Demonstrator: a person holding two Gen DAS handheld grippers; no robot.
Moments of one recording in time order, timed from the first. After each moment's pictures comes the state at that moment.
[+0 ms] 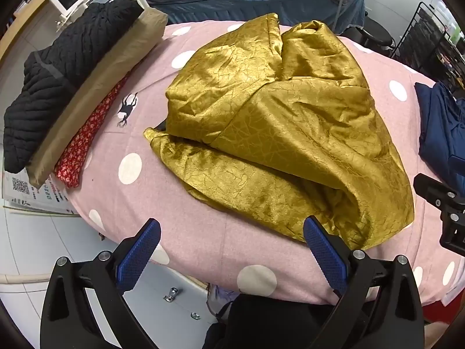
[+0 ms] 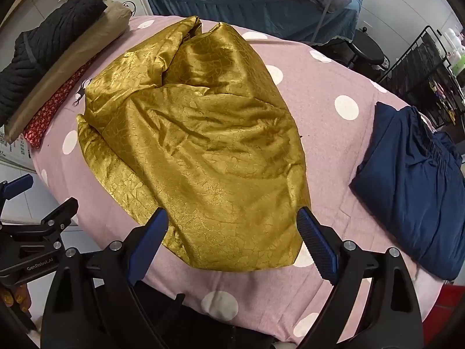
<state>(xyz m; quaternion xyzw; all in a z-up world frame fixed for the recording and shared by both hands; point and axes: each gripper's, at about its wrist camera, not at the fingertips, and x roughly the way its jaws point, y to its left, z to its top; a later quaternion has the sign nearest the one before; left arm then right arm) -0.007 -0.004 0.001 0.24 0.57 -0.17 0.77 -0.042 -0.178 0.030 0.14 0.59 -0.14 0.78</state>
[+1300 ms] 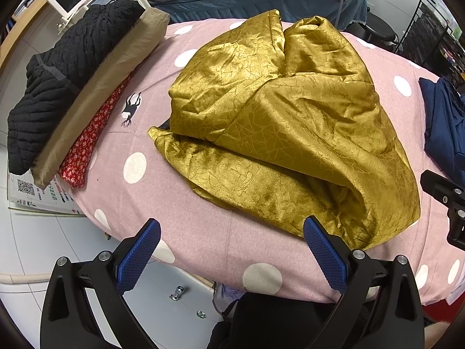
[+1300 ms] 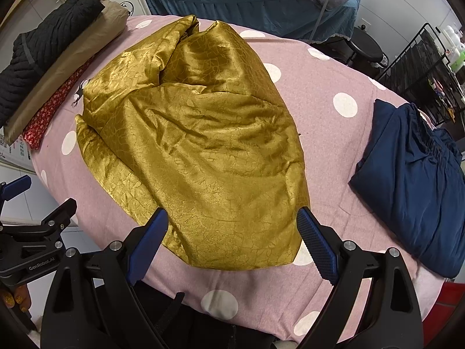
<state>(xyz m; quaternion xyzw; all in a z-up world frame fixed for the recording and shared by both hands) -0.008 -0.005 -0.001 0.25 0.57 -0.16 0.76 -0.043 -0.180 0.029 0.15 0.60 -0.15 0.77</state>
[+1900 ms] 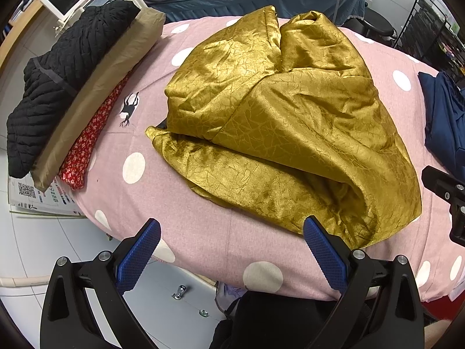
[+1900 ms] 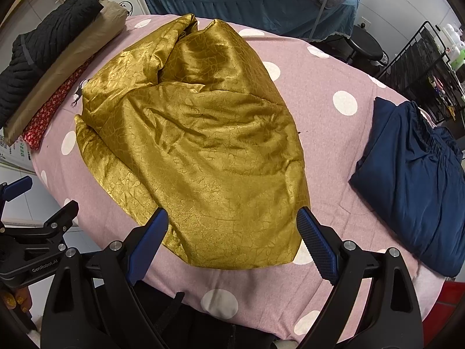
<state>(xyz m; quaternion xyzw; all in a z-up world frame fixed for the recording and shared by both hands) -0.009 -0.009 -0.004 0.26 0.57 -0.16 0.76 -0.044 -0.183 0.027 0.16 0.61 -0.14 0.77</state>
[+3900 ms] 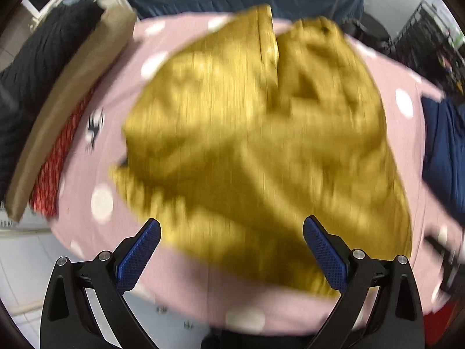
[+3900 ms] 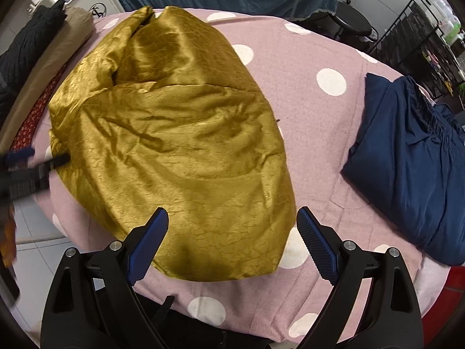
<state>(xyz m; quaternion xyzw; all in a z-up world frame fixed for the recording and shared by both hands) 0.081 -0.070 -0.035 0.23 0.59 -0.20 0.75 -0.038 -0.231 -0.006 0.19 0.62 -0.18 0.74</state>
